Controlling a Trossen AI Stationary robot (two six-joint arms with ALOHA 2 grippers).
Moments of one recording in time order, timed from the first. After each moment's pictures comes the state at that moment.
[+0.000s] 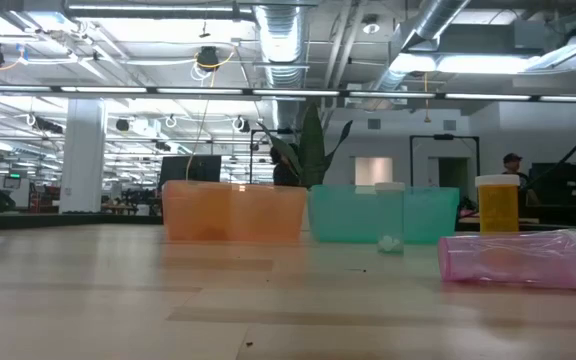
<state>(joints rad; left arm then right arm) -0.06 1.52 1.49 -0.23 0.13 -0.58 -0.17 1.29 1.55 -0.48 -0.55 0.03</state>
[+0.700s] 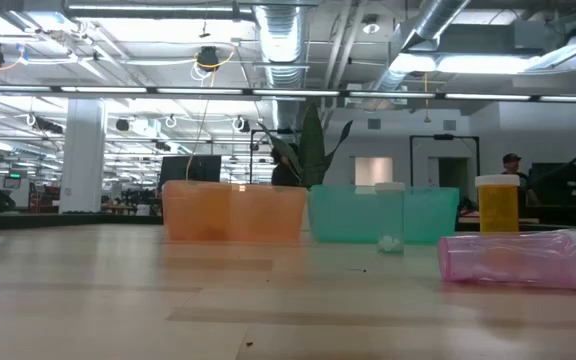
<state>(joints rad) -0.06 1.52 1.49 0.36 -0.12 -0.01 -0.20 1.01 1.30 -0.09 -0.33 0.24</state>
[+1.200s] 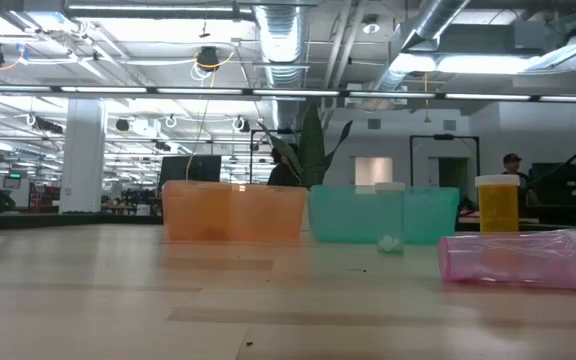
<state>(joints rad) -0.06 1.52 1.49 0.29 -0.13 -0.02 -0.18 1.19 1.34 0.14 -0.37 0.21</state>
